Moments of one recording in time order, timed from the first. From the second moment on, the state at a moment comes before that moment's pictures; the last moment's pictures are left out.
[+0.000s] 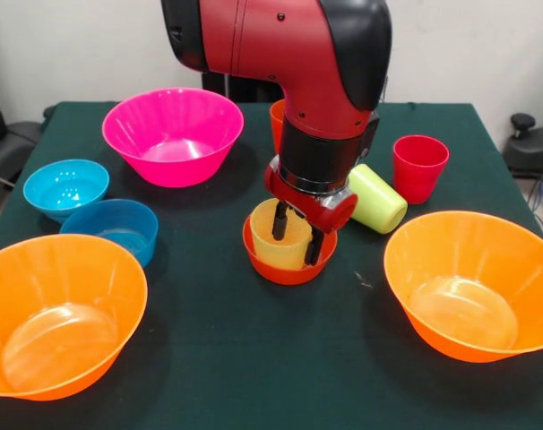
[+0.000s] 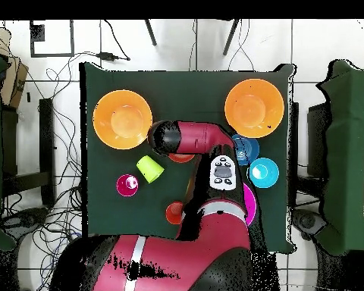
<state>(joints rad) -0.14 -0.36 -0.06 1.35 -0.12 0.56 2.50</state>
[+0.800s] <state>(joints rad) -0.14 -0.37 -0.05 1.37 -0.12 0.56 2.50</state>
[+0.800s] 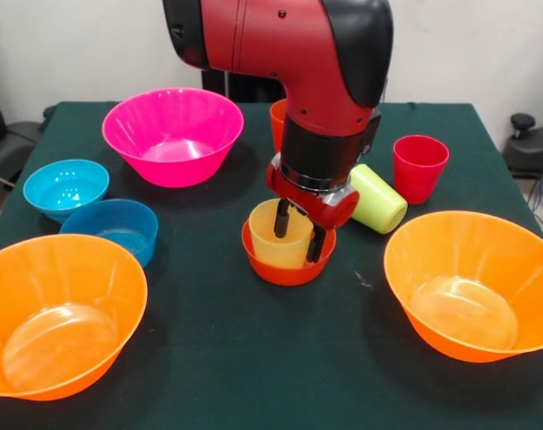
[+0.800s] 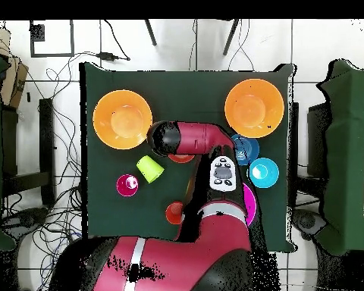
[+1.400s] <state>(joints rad) -0.16 -0.54 -0.04 1.42 -0.11 0.58 2.50</state>
